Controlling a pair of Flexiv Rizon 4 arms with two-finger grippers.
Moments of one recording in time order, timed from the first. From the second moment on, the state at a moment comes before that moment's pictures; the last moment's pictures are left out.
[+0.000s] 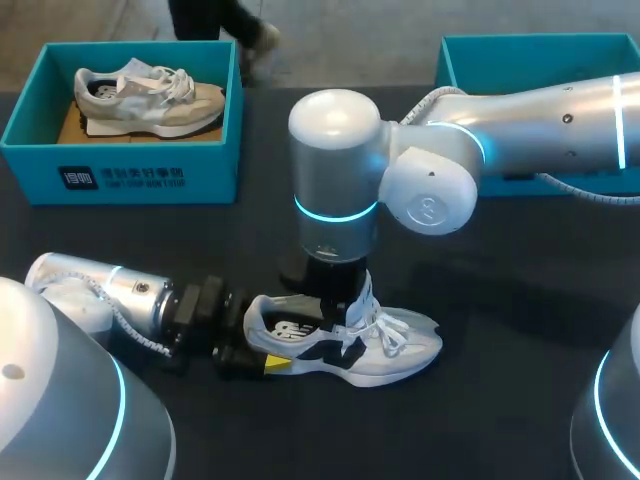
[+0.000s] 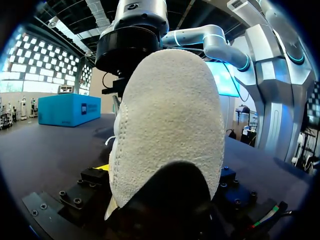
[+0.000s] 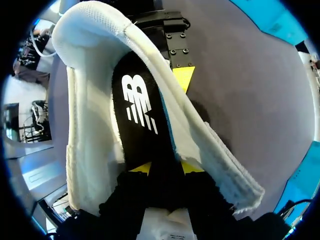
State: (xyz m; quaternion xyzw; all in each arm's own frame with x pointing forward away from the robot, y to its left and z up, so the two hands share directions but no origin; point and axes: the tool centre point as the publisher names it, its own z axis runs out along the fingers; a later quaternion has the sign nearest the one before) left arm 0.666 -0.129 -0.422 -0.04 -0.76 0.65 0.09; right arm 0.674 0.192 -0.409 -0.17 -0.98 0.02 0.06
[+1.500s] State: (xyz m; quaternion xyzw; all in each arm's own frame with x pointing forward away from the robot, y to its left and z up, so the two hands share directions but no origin) left arm 0.666 -0.129 -0.421 -0.04 -0.76 0.65 0.09; right arm 0.658 0.190 -0.367 -0.19 -0.96 -0.19 0.00
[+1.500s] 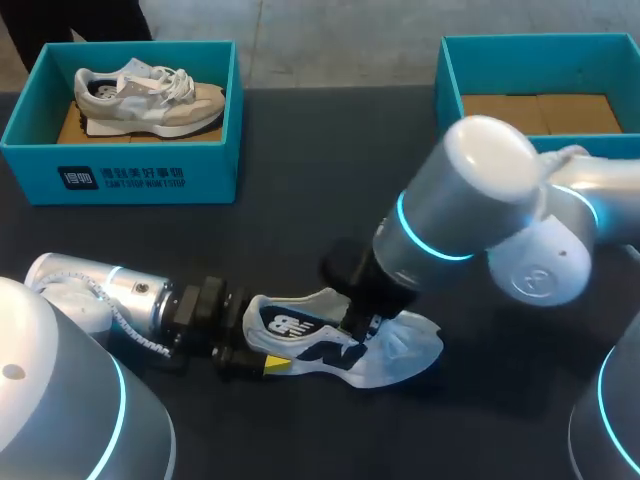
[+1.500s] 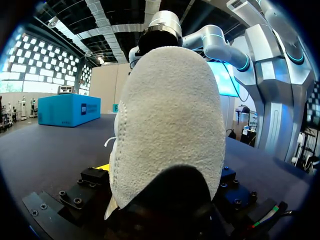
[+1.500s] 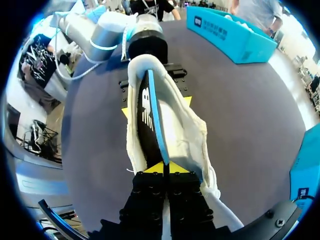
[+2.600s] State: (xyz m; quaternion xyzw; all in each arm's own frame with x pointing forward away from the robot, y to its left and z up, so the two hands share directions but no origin) left arm 0.666 -0.129 -0.421 -0.04 -0.76 0.65 0.09; right arm 0.666 0.201 -0.337 -0.14 -0.94 -0.30 0.00
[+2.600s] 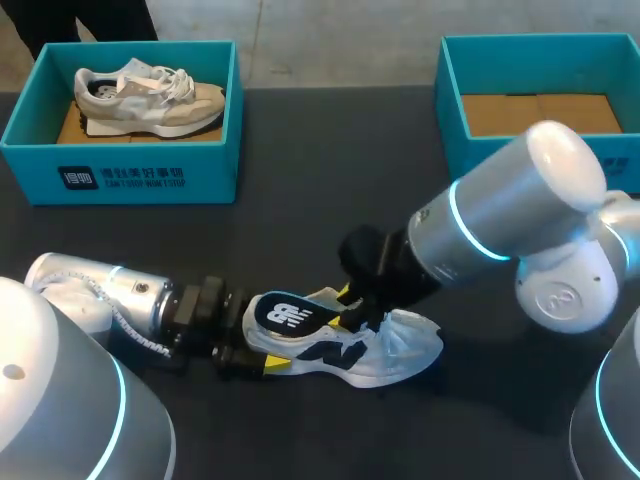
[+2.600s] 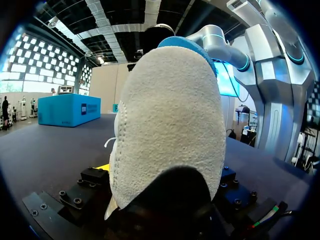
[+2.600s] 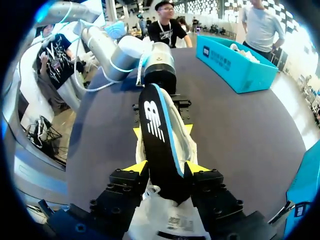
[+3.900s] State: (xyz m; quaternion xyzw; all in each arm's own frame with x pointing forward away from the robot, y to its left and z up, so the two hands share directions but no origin) left arm 0.666 -0.129 -0.421 -0.04 -0.76 0.65 0.09; right arm 0.681 0.249 -0.304 0.01 -0.97 -0.18 0.17
